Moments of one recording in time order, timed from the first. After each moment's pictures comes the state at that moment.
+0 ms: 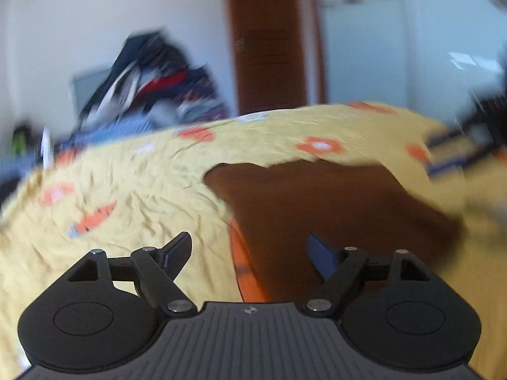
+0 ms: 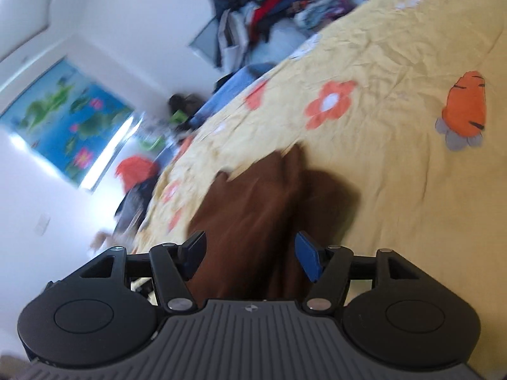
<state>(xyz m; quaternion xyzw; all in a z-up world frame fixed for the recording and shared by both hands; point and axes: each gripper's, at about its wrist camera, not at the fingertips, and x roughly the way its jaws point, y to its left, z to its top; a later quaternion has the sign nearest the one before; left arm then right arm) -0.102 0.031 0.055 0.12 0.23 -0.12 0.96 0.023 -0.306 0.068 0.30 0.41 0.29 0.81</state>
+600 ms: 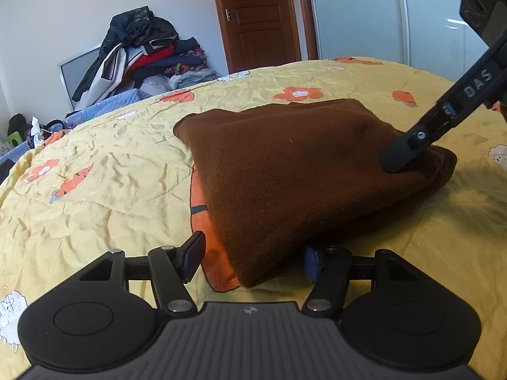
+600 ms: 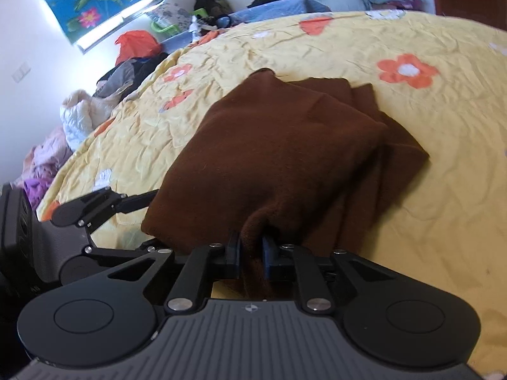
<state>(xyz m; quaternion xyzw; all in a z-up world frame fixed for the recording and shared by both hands) -0.092 -0.003 0.018 0.12 0.30 -0.10 0.94 -0.004 -0.210 0.072 0.06 0.48 0.33 0.81</state>
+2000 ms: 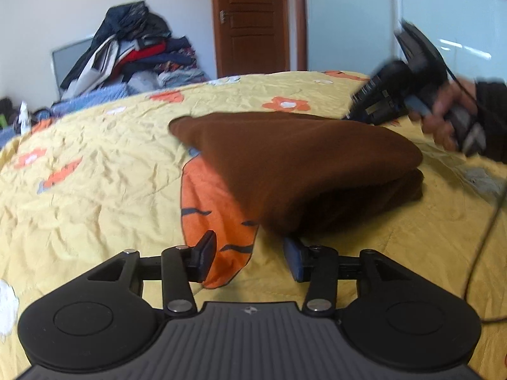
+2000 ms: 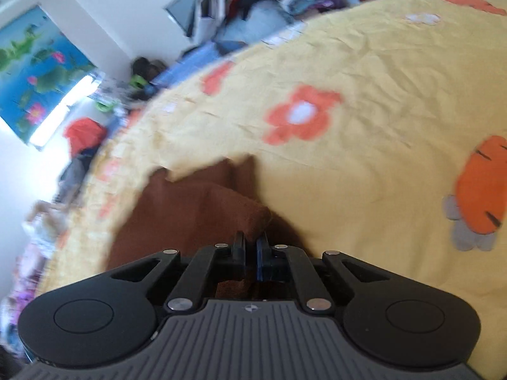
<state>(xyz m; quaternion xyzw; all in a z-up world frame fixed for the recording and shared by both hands) -0.093 0.012 0.029 0.06 0.31 -0.14 0.94 0.117 -0.284 0.031 0.19 0.47 0.22 0.83</state>
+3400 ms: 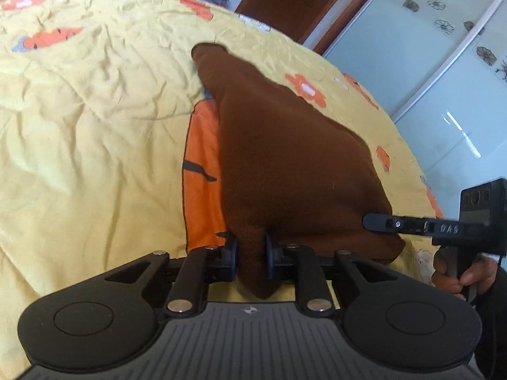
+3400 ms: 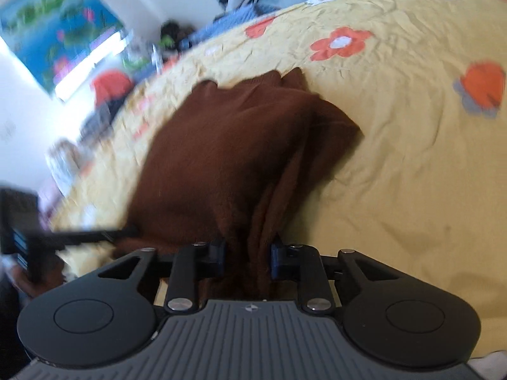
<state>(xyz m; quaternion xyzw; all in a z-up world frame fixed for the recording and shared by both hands) -0.032 0.064 0.027 -0.18 0.43 -0.18 0.87 0.009 -0.272 0.031 0.17 0.48 0.29 0.81</state>
